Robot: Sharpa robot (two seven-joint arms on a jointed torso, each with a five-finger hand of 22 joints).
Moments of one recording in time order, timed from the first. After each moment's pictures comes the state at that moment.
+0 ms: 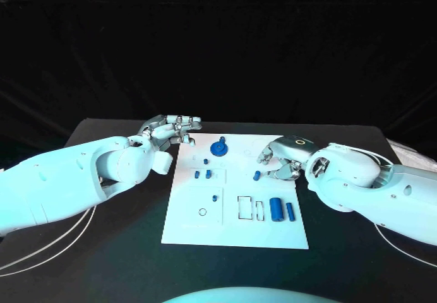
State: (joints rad) left arm 1.19 -0.85 0.00 1.47 0.03 -0.27 0.23; left_hand 1.39 -0.11 0.46 -0.03 0.08 1.01 0.20 0.13 0.07 1.05 0.12 0.28 0.08 1.16 0.03 1.00 0.46 0.17 1.18 0.12 0.57 0.81; right arm 1.16 -0.87 -0.02 1.65 -1.70 -0.18 -0.23; right_hand 1.34 -0.13 0.35 -0.06 0.10 1.02 0.13 0.07 0.07 1.02 0.09 0.18 0.06 1.47 0.00 1.16 1.00 0.16 1.23 0.10 1.02 0.55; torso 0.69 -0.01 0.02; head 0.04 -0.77
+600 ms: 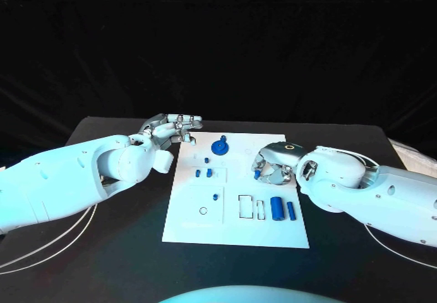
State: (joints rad) left arm 1.19 -0.85 -0.01 1.47 0.03 -0.27 0.23; left_hand 1.39 -0.11 0.46 -0.03 0.08 1.01 0.20 0.13 0.07 1.05 0.12 0.28 0.08 1.16 0.03 1.00 0.46 0.17 1.18 0.12 0.57 0.81; right arm 1.14 -0.81 -0.02 1.61 -1.70 -0.13 -0.20; right_hand 1.34 -0.10 0.36 -0.05 0.10 1.07 0.13 0.08 0.08 1.06 0.08 0.18 0.06 1.47 0.00 1.16 1.00 0.16 1.24 0.09 1.03 0.56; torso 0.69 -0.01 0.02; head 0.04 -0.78
